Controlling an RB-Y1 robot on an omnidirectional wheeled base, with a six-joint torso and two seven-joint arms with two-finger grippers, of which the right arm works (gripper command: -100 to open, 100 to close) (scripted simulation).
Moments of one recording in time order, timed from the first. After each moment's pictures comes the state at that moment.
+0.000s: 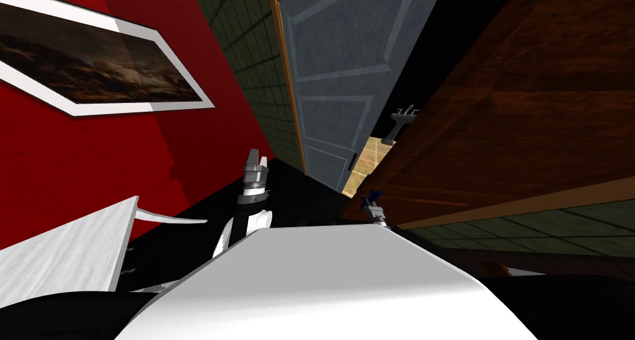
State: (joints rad) arm 0.31 -0.50 0.35 -0.93 -0.59 -1.02 -1.62
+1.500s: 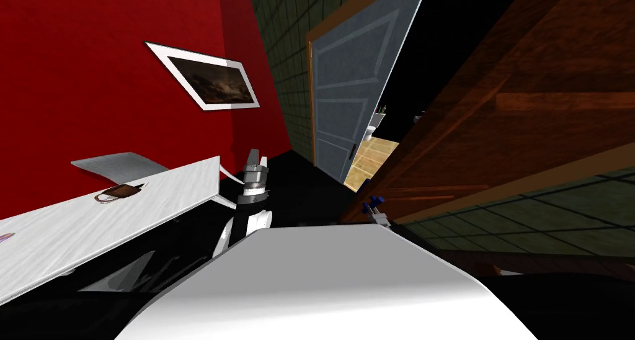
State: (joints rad) arm 0.34 -0.59 0.48 -0.83 -0.52 -1.18 -1.75
